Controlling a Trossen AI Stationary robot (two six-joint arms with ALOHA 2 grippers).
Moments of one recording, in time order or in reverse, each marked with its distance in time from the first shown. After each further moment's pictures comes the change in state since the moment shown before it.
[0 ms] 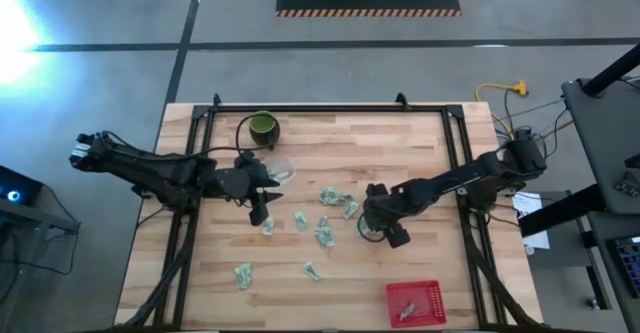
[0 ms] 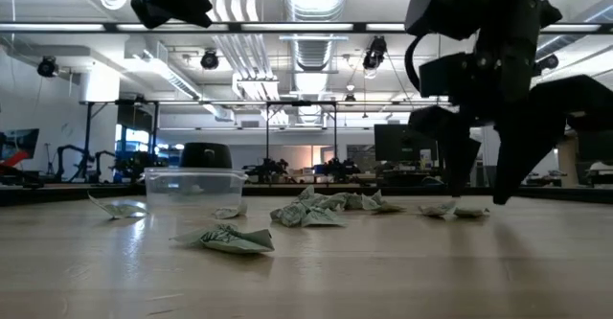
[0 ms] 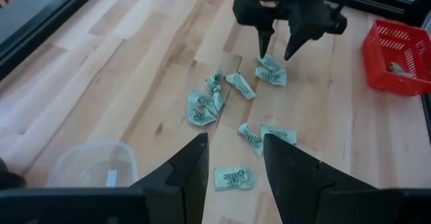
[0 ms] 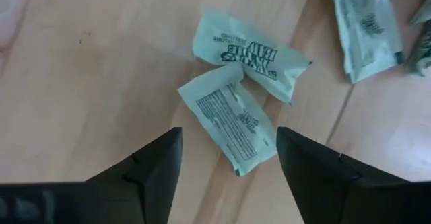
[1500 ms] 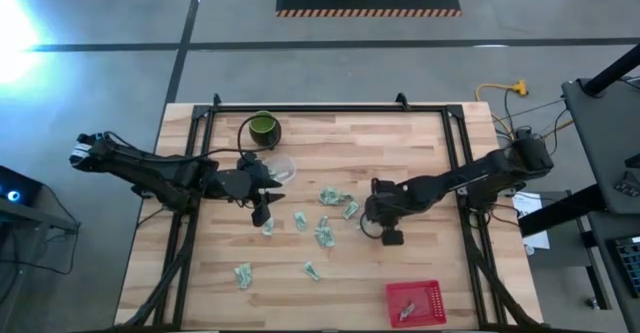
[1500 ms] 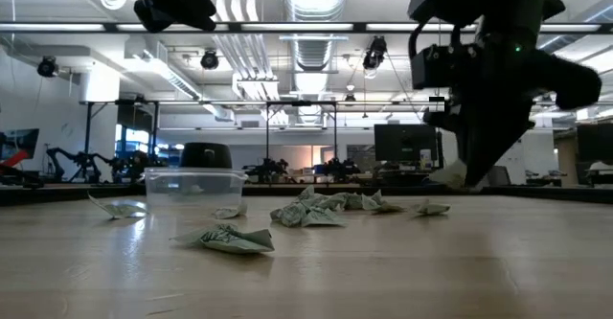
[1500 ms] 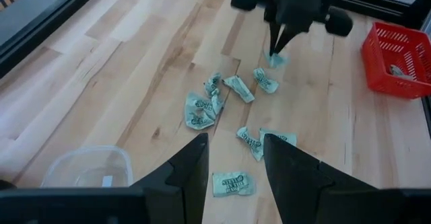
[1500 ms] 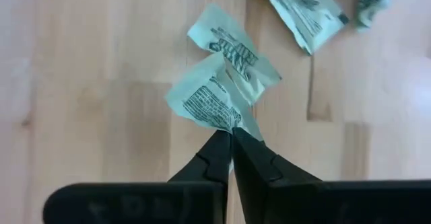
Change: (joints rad) left arm 0.000 0.004 -0.031 0.056 0.000 0.010; right arm 0.001 -0.079 0.000 -0.029 0.030 0.337
